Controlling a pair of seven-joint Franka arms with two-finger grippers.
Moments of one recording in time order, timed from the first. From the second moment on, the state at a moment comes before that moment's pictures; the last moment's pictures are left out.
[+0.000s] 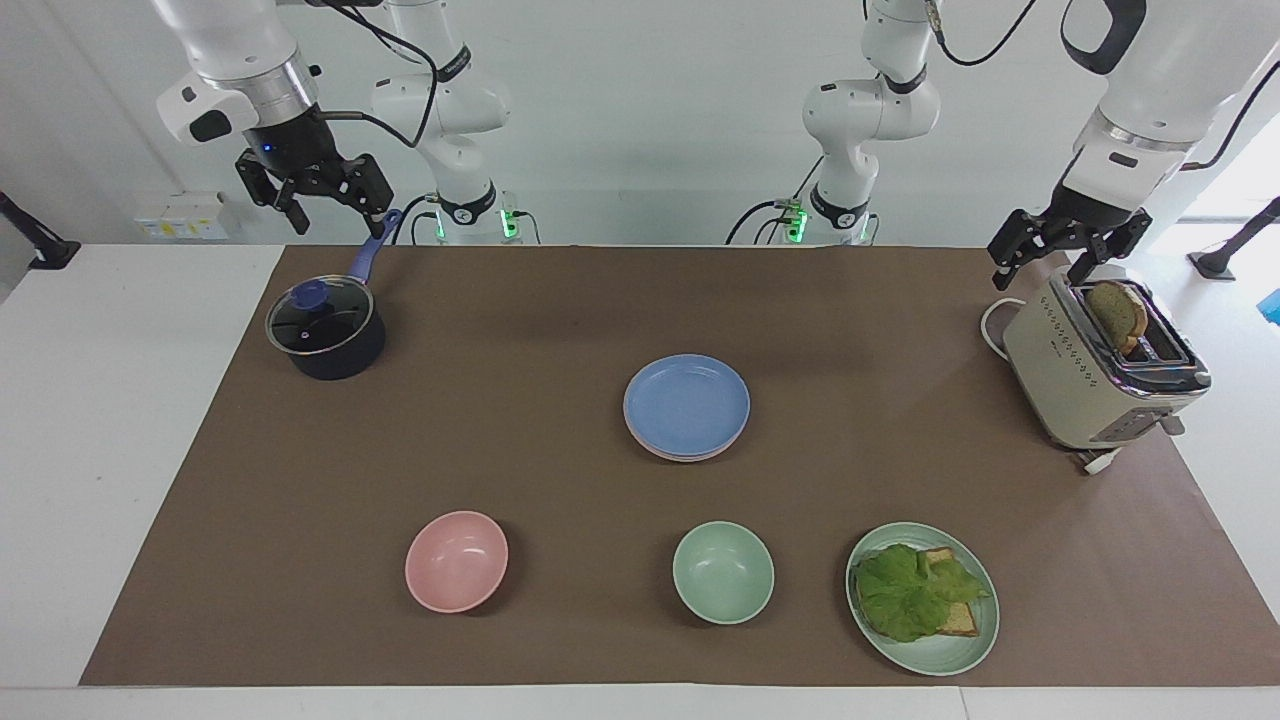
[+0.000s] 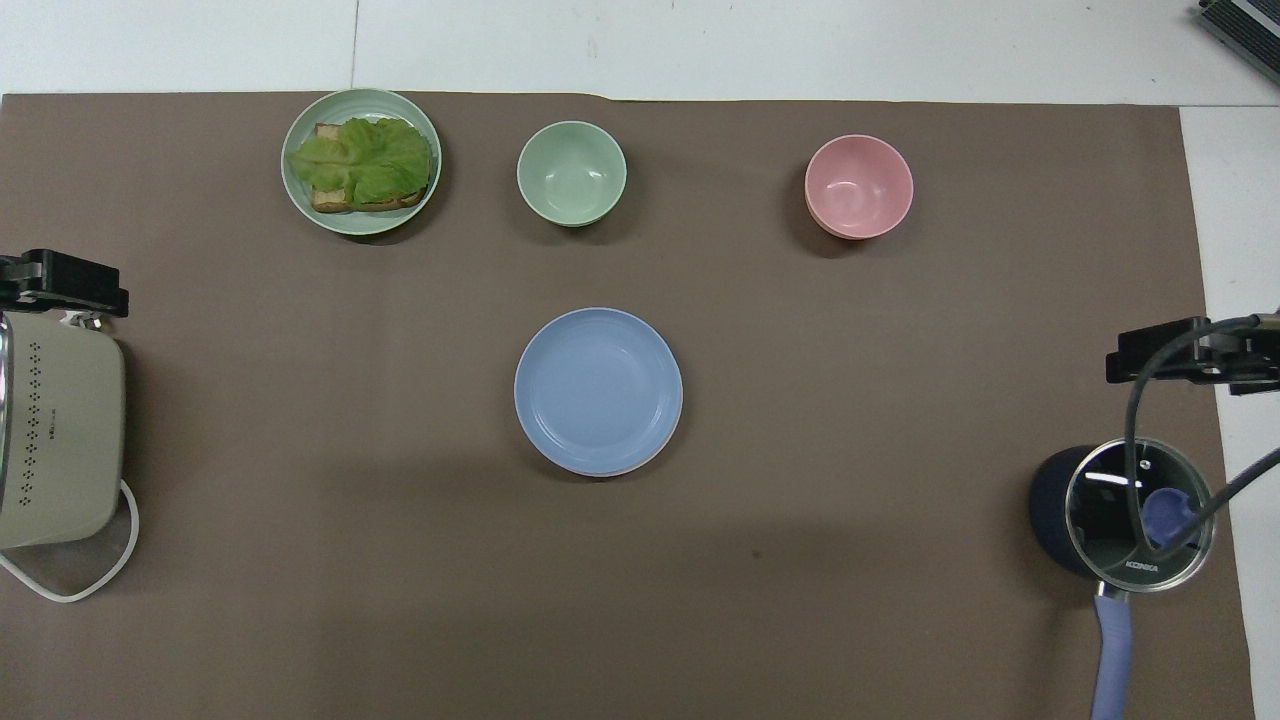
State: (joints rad) left arm -0.03 0.00 -0.01 -1.55 0.02 1.60 -0.03; right arm 0.10 -0.10 -0.09 -1.60 0.01 1.49 0.13
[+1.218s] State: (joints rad) left arm -0.03 0.00 -0.01 -1.55 0.02 1.60 -0.03; right arm 0.10 -0.11 -0.09 -1.60 -0.02 1.49 0.08
